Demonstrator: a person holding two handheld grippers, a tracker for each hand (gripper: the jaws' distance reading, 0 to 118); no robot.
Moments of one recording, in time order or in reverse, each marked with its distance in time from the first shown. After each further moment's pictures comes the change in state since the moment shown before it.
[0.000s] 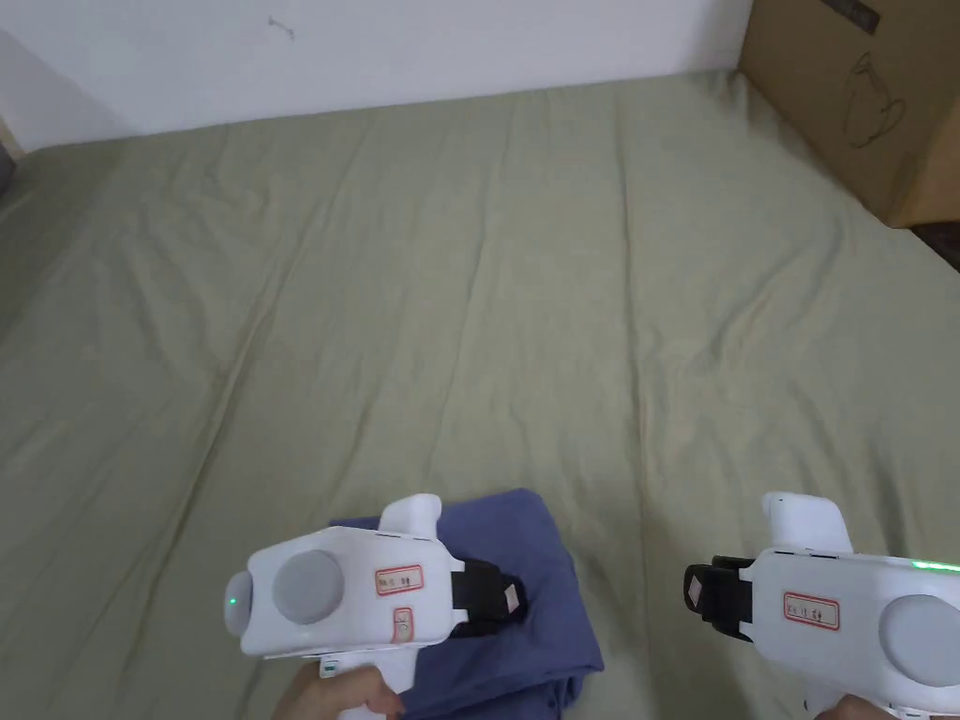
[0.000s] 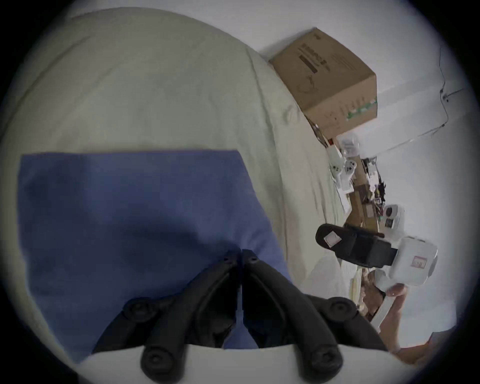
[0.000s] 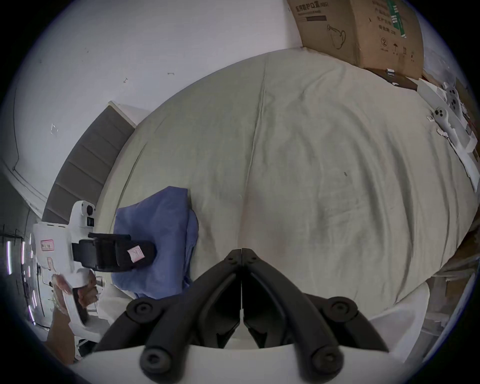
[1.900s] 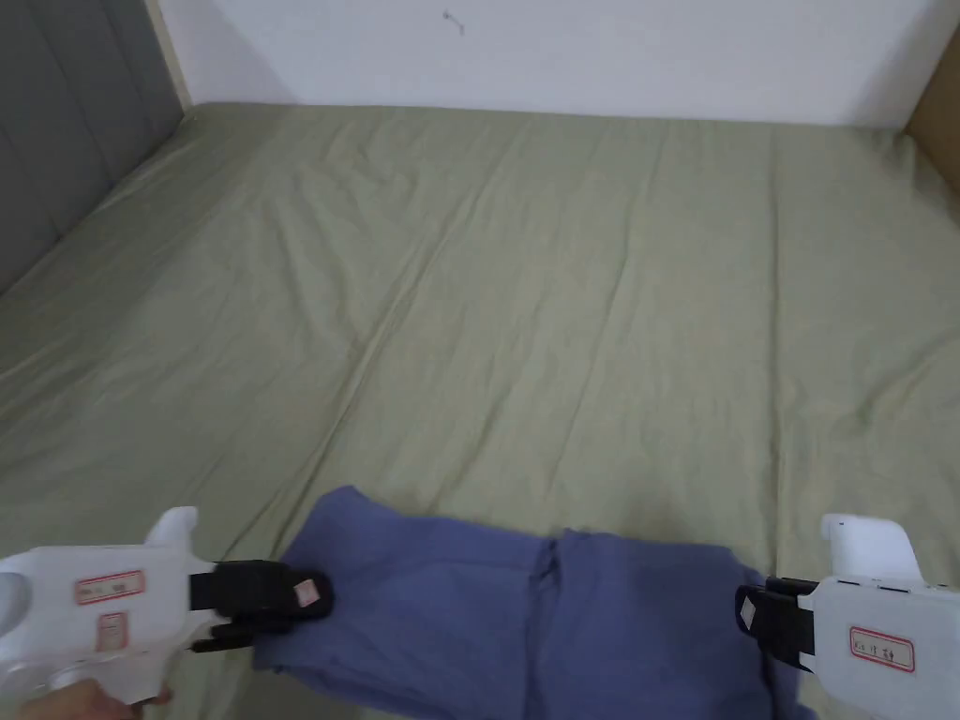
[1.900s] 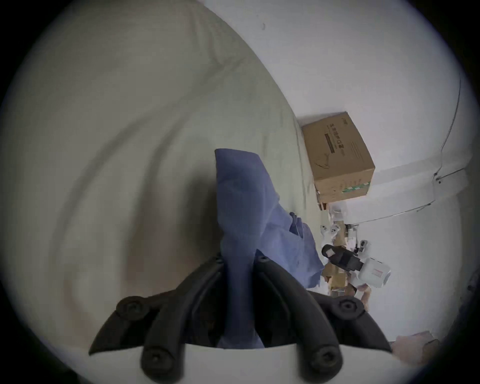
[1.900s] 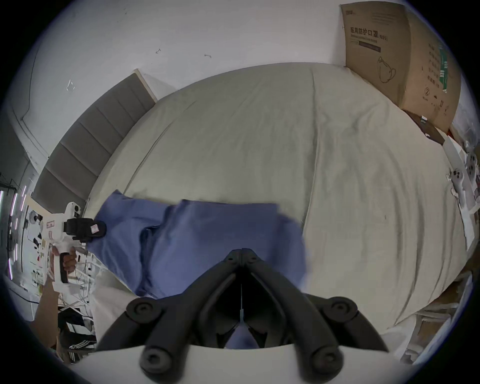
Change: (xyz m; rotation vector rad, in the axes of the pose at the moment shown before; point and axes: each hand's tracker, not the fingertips) left arm -0.213 -0.049 0.207 0.266 -0.050 0.349; right arm -0.079 0.021 -0.017 -0.031 -0.006 0.221
